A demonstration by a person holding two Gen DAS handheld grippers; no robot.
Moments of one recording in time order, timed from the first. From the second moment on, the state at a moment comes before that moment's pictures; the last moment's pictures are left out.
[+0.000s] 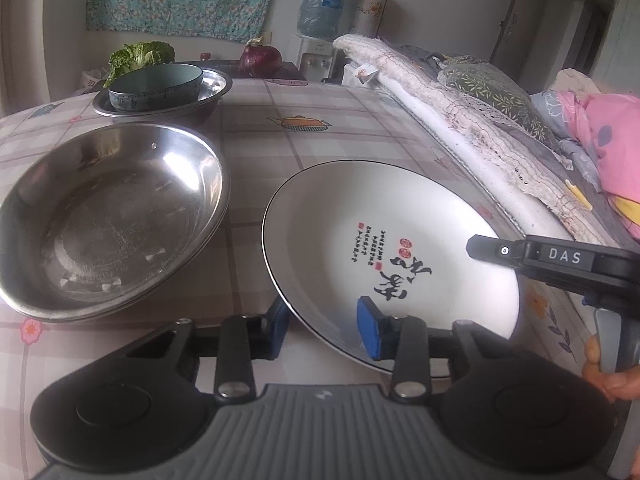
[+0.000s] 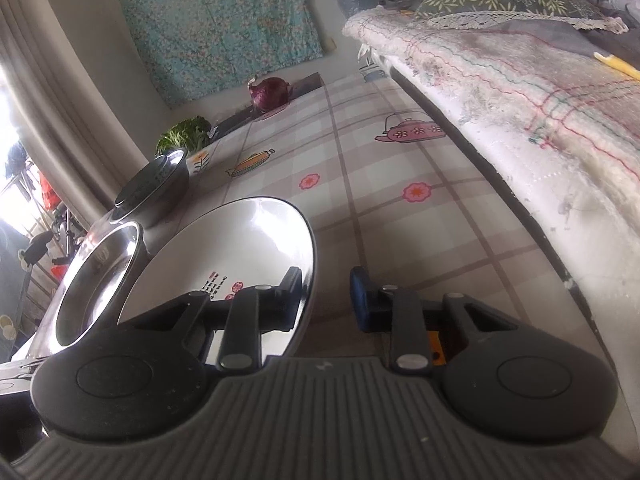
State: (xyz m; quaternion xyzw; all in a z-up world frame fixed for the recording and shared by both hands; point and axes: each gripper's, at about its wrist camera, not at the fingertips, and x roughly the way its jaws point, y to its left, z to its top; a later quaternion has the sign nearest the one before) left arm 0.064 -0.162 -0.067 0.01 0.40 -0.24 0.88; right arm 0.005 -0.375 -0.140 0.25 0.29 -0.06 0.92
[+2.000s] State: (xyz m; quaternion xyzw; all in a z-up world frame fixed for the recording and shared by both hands) left arm 0.025 -0.079 -0.069 -0.01 0.39 -0.24 0.89; right arm -0.049 -0.280 -0.134 0.20 0.32 -0.01 0.93
